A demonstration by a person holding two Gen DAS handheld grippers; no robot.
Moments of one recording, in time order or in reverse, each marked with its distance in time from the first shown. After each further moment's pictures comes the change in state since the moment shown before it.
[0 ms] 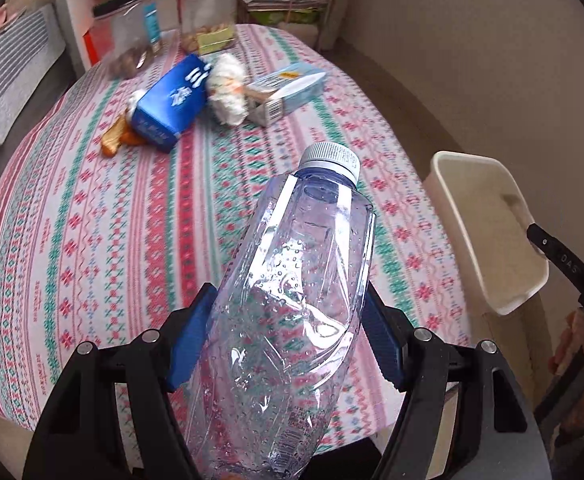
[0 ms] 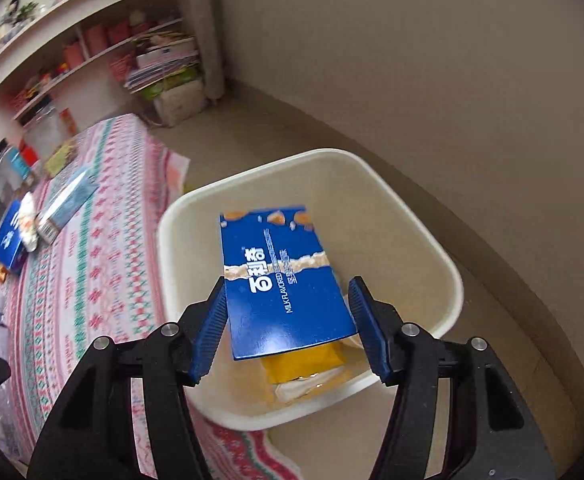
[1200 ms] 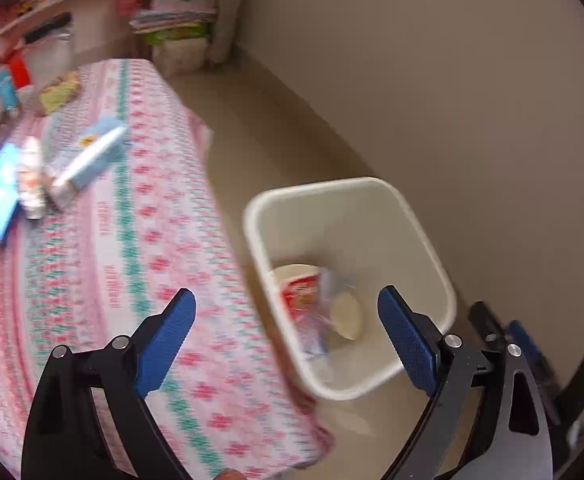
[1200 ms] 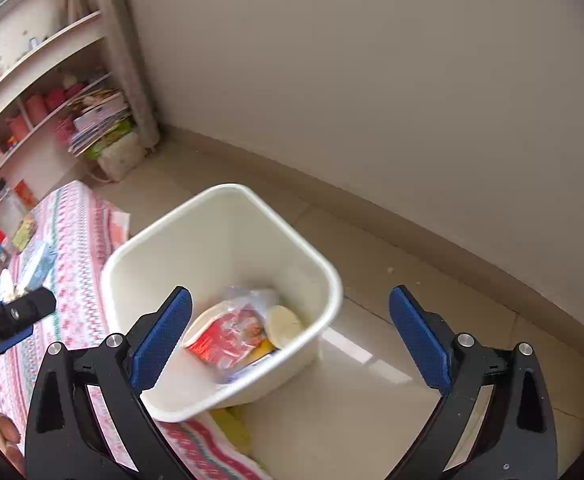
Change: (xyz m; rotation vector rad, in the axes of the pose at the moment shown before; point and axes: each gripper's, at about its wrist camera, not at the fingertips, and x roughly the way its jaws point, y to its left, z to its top) left arm 0.022 -0.139 0.068 0.120 -0.037 -0.195; right arm -0.039 -0.056 -0.006 0.171 -0.073 -0.085
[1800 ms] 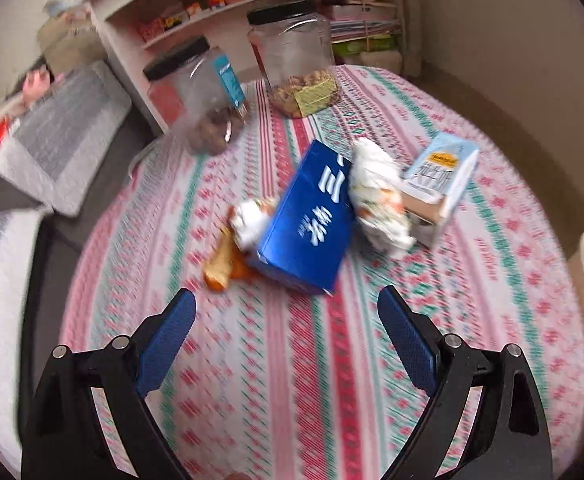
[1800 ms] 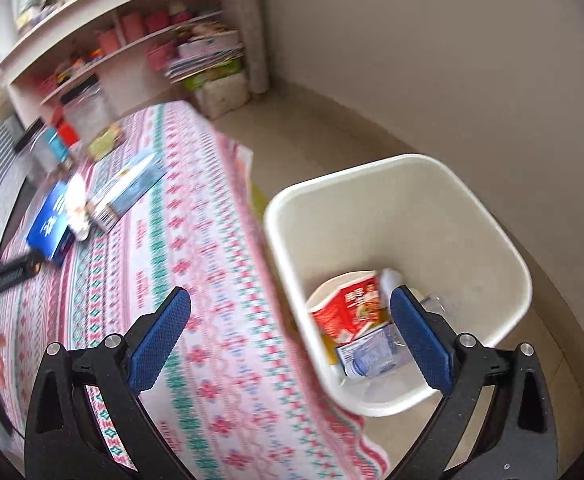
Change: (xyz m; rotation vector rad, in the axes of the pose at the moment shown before) left arm -0.008 0.214 0.024 -0.001 -0.028 0.618; right arm 0.016 0.164 -0.037 -0.278 0.102 0.186
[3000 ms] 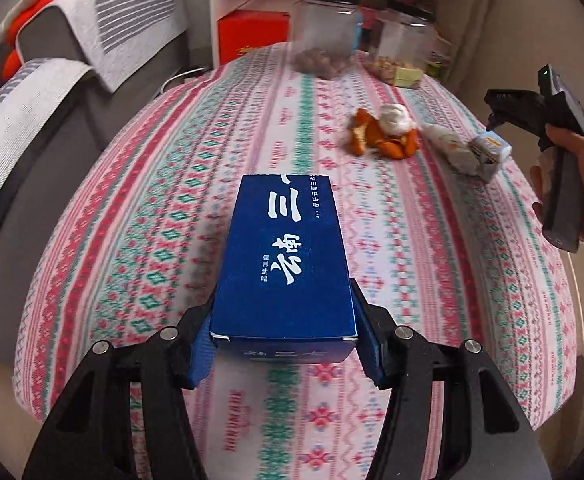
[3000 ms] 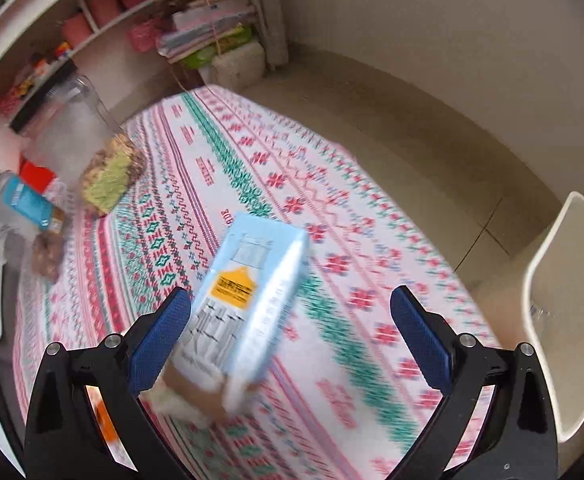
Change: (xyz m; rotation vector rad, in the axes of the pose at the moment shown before) left arm -0.025 0.144 -0.158 -0.356 0.028 -0.188; right arm 0.150 0.181 0.121 0.171 0.160 -0.065
